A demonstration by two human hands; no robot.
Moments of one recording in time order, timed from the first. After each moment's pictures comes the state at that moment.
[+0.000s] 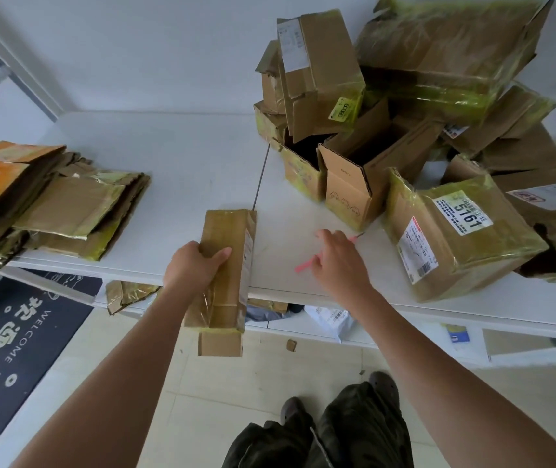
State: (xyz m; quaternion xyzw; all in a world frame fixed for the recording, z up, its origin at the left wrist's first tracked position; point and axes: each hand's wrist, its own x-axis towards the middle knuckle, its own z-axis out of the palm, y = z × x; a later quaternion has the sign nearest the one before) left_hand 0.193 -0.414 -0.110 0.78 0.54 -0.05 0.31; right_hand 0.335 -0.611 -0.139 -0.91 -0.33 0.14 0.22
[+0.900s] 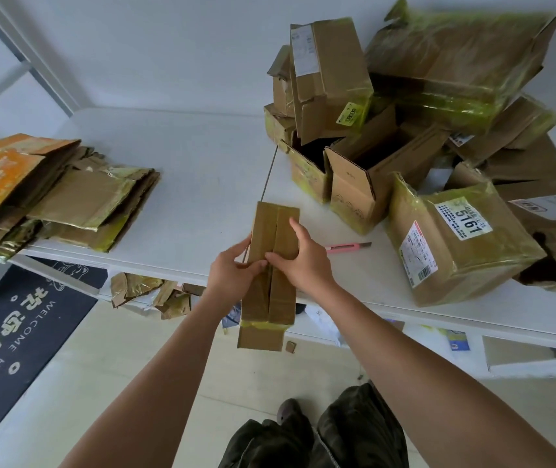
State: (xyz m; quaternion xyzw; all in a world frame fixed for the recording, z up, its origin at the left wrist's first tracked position) left_hand 0.198 -0.470 -0.113 0.71 0.45 0.06 0.54; right_hand 0.308 -0.574 -0.135 -0.81 -0.25 0.27 0.45
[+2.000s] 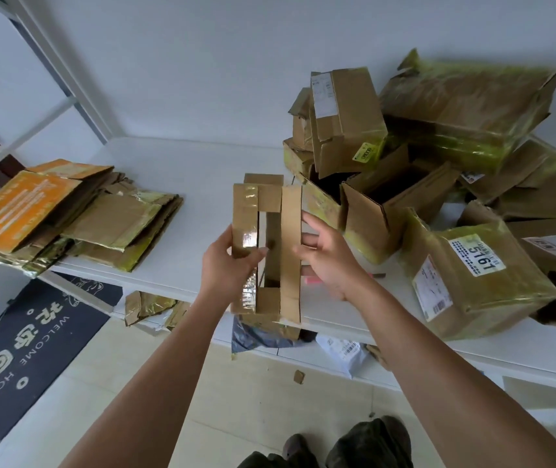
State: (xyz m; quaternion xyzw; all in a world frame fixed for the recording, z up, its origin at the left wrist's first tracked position) left_hand 0.205 -0.448 -0.059 0.75 0.44 0.20 0.45; right_hand 0.336 -0.573 -0.064 -0.68 -0.25 0.38 0.57
